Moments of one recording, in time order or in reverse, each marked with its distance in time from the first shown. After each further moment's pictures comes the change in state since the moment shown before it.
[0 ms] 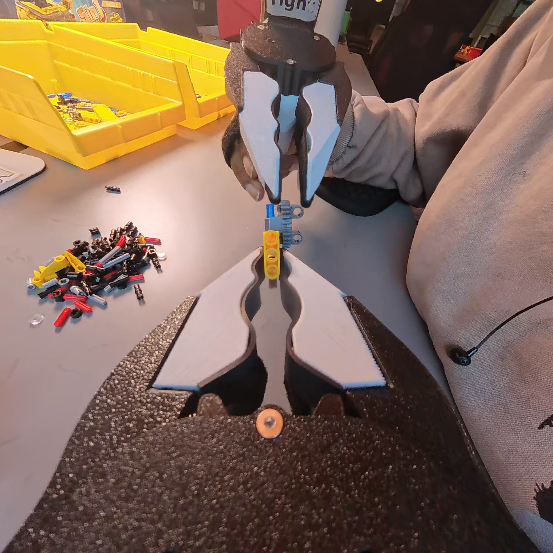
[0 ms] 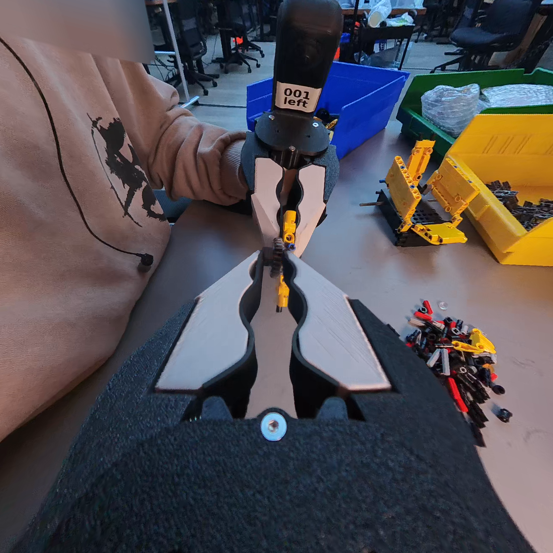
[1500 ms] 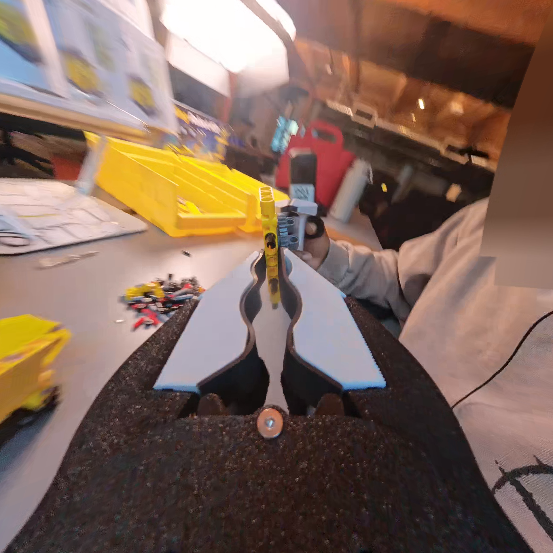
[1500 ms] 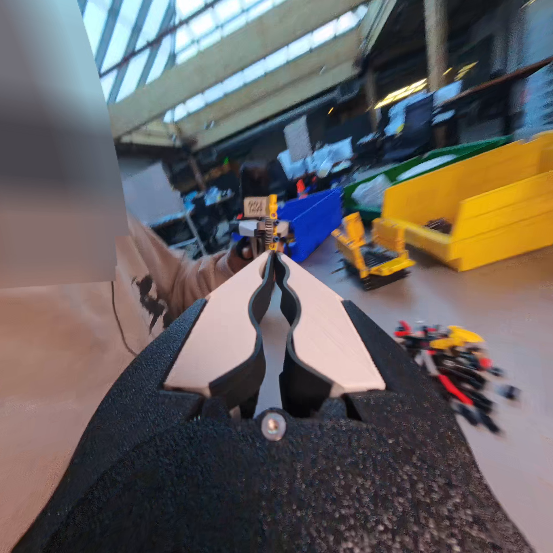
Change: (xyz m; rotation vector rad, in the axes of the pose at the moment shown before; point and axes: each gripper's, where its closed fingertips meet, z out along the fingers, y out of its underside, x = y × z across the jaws) left arm -0.042 -0.056 -0.074 0.432 -0.128 -0.228; right arm 0.054 -0.033 -0.054 0.500 0.057 0.341
